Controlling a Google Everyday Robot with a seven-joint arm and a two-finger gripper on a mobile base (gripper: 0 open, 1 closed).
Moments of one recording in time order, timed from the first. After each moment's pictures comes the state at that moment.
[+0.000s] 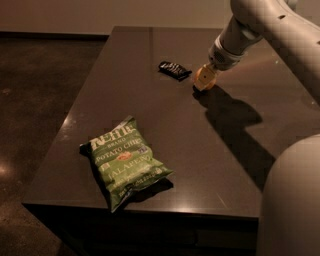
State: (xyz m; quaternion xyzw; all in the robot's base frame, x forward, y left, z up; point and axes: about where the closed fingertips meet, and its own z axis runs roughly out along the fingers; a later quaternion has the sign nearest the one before) arm 0.713 -0.159 0.858 -0.39 0.89 0.04 0.22
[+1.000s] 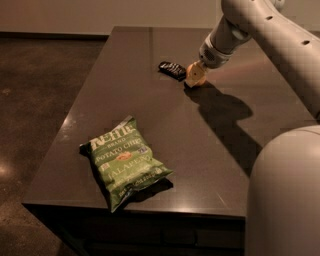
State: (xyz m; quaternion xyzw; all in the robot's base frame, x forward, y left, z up) arm 0.732 -0.129 0.854 -0.40 0.89 0.07 0.23
